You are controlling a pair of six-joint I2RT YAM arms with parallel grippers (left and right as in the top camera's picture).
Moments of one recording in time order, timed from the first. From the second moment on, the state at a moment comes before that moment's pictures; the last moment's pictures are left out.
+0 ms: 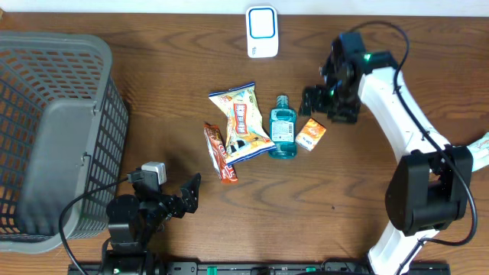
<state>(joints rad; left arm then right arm) 0.00 0.25 0.10 -0.32 0.41 -0.25 0.18 1.92 1.53 -1.08 -0.27 0.30</state>
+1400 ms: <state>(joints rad) 0.00 0.25 0.10 -0.32 0.41 -0.25 -0.18 1.89 1.06 -0.57 -1.27 -0.13</state>
